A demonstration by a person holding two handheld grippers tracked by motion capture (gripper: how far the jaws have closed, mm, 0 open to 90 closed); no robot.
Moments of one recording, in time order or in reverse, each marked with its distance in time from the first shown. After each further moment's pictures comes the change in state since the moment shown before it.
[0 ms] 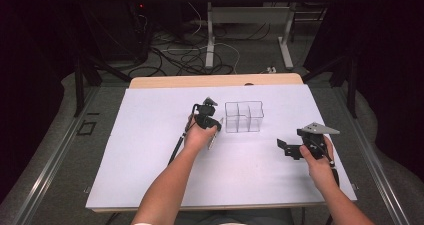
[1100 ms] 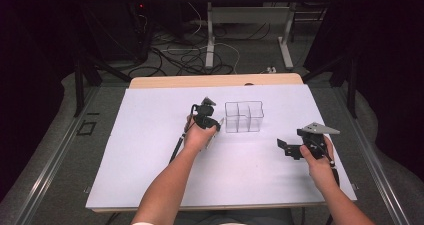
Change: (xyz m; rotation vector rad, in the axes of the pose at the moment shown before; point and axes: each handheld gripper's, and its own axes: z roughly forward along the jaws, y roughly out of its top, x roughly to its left) left arm 0.003 -0.002 -0.001 -0.008 -0.004 -0.046; right arm -0.001 0.000 0.000 0.004 0.002 0.004
